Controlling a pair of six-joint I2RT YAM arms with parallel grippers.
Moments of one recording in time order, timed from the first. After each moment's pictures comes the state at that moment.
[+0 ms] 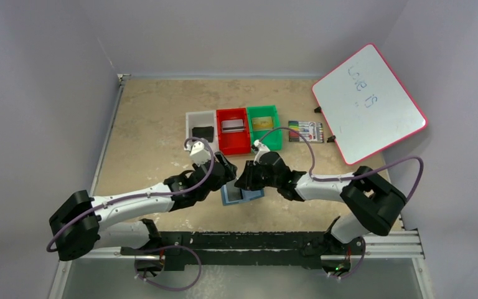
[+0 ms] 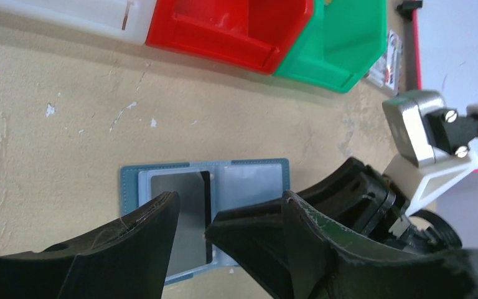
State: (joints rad) left arm -1.00 1.17 0.62 -0.10 -0.58 -1.16; right arm 0.85 1.48 0.56 0.33 -0.14 0.79
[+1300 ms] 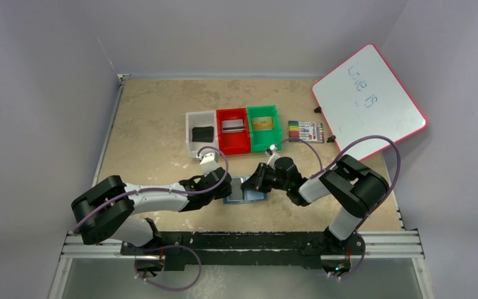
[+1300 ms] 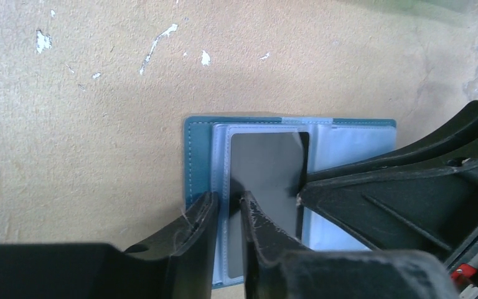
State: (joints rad) left arm -1.00 1.40 0.53 0.02 -0.40 -1.11; right arm 0.71 1.69 0.38 0.79 -0.34 0.99
